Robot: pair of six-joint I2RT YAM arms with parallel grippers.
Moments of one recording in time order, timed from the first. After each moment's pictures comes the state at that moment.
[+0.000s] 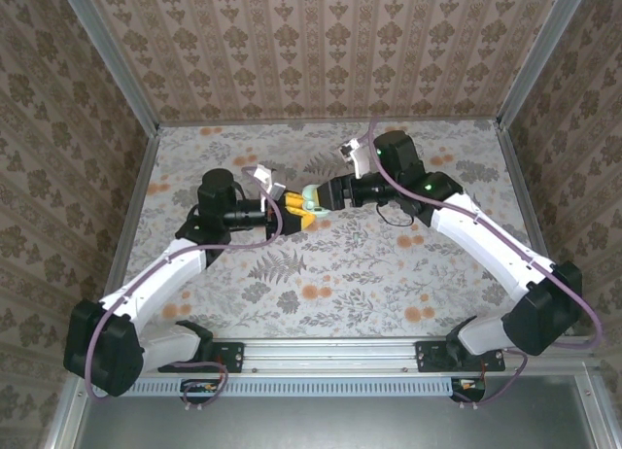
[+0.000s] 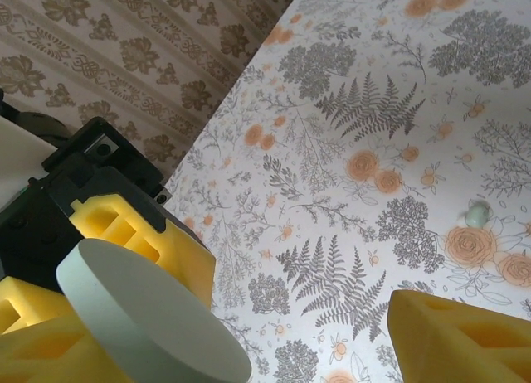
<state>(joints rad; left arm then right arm) -0.50 1.17 0.76 0.23 1.04 -0.10 0.53 1.42 1.30 -0.47 -0.57 0.37</state>
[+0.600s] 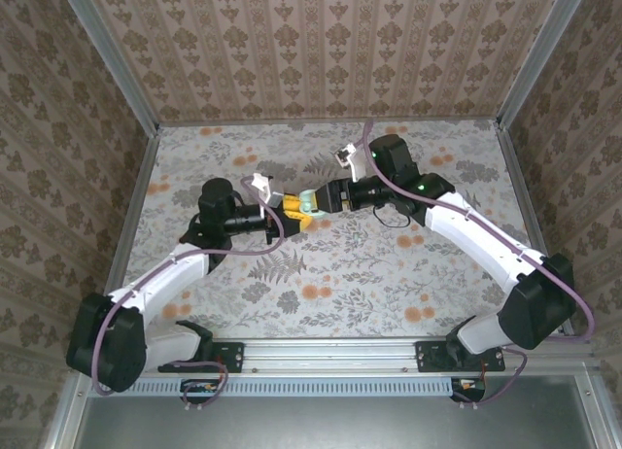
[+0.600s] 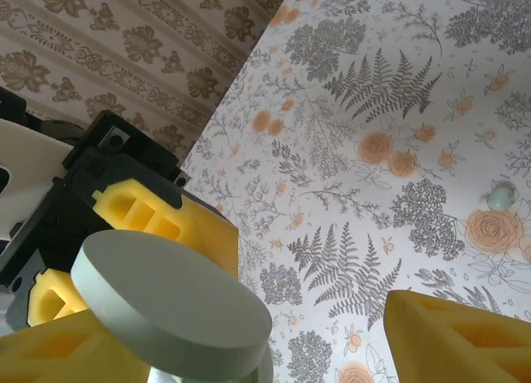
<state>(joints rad) -0.47 1.20 0.66 0.41 1.00 -0.05 0.53 1.45 1.26 -0.43 -0.61 0.42</state>
